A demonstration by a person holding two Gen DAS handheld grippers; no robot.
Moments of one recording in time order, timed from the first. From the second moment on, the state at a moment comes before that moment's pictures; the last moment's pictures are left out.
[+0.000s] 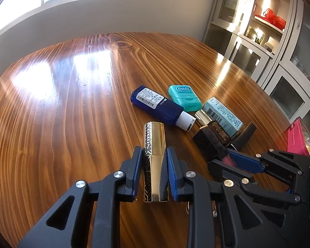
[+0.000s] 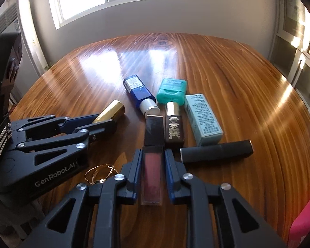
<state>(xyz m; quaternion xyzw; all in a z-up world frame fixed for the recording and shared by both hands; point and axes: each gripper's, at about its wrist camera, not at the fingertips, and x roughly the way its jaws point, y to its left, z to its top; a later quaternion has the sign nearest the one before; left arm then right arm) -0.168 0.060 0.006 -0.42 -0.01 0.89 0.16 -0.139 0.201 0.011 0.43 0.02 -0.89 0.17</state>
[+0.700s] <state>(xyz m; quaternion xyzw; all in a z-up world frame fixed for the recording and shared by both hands) -0.148 0.074 0.042 -0.37 -0.02 0.91 0.18 -0.063 0.242 0.059 0.35 -0.06 -0.93 0.15</state>
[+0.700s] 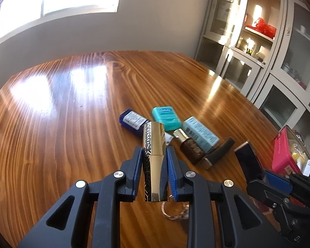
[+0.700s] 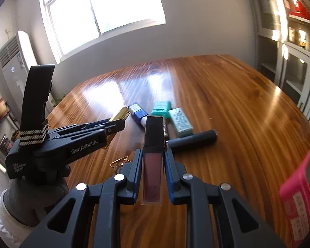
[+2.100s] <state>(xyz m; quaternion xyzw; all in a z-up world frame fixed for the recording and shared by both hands) -0.054 0.228 0.074 -0.34 0.04 0.88 0.33 0.107 0.488 0.093 0.26 -0.20 -0.94 -0.11</state>
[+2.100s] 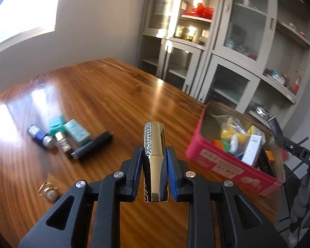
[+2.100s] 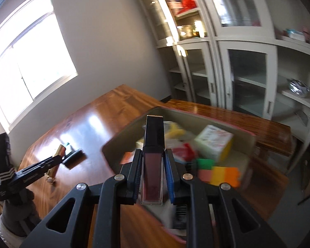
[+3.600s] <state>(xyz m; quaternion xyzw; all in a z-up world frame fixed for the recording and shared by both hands) -0.053 0.330 0.081 -0.35 0.02 0.84 0.42 0.111 0.509 0.080 0.26 -0.21 -0.93 -0.12</state>
